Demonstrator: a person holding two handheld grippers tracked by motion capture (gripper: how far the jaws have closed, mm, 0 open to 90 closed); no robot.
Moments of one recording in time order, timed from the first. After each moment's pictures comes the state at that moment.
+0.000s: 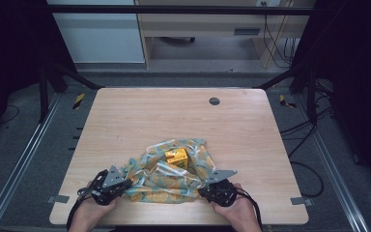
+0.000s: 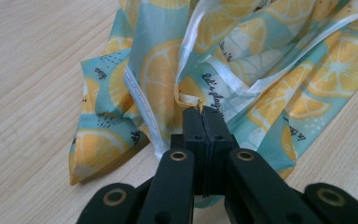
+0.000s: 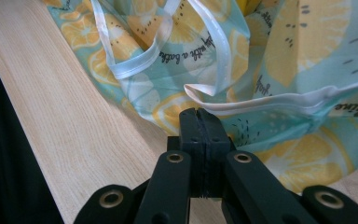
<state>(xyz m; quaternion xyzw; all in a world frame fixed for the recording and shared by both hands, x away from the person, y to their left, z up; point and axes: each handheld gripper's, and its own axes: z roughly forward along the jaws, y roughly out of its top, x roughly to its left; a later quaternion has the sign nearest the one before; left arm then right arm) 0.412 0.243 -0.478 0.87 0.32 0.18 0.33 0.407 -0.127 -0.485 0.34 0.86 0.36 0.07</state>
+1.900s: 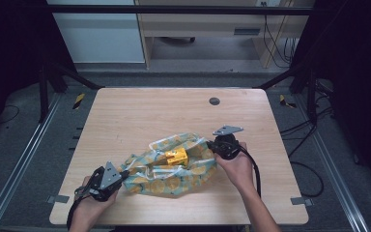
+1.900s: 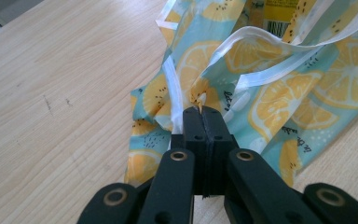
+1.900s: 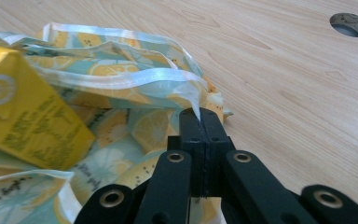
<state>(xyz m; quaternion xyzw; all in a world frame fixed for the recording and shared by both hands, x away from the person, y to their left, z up) 0.414 0.246 -0.466 0.85 0.30 0.28 0.34 0.520 -0.144 -0.441 0.41 0.81 0.38 0.19</state>
